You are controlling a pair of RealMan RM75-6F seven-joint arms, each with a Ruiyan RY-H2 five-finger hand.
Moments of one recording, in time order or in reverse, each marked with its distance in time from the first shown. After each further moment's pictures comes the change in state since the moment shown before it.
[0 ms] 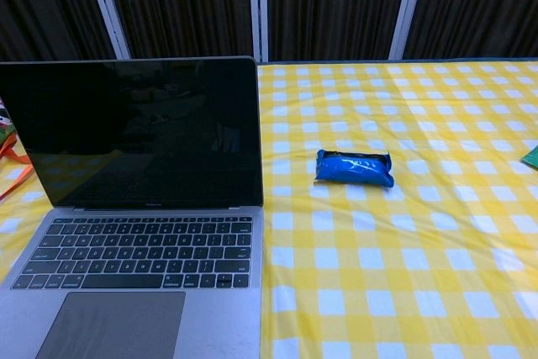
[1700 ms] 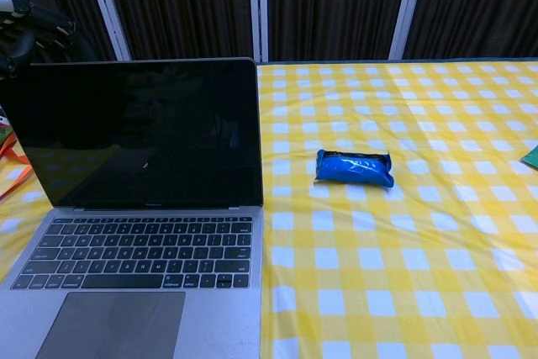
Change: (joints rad) left arm -0.542 0.032 -0.201 0.086 -0.361 -0.726 -0.329; right arm 0.002 -0.007 0.002 -0.006 0.009 -0.028 -0.026
